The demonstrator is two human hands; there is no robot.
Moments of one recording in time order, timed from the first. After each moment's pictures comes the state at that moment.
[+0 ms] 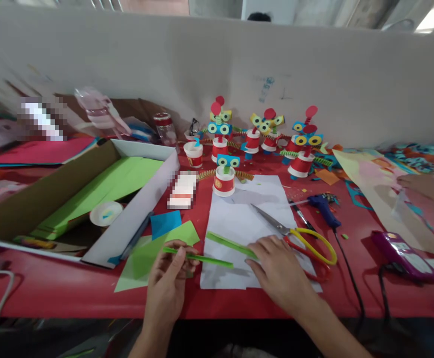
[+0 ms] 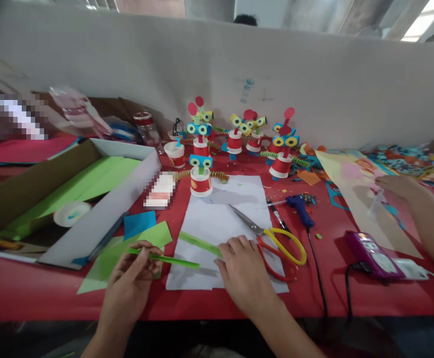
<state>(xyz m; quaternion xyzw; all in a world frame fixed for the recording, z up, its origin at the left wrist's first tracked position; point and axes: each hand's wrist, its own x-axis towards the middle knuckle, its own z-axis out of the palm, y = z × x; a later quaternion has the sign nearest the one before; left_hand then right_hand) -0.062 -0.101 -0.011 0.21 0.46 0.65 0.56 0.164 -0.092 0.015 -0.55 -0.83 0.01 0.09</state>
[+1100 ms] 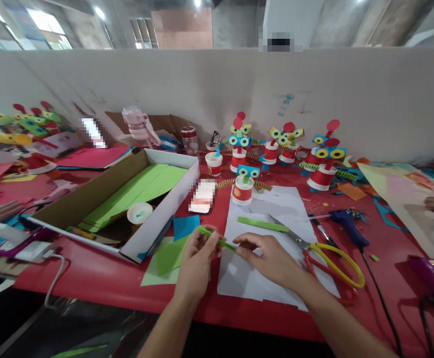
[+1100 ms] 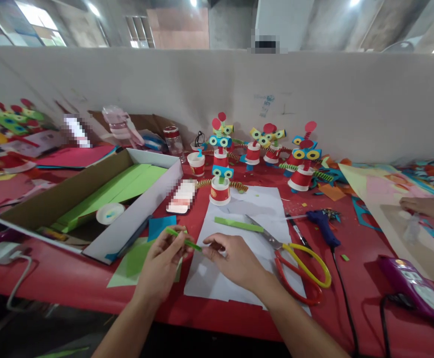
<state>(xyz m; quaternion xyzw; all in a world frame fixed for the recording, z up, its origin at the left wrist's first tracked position) -0.048 -0.072 0.005 0.27 0.45 0.64 0.56 0.122 -0.042 0.034 -0.46 -0.76 0.40 0.22</state>
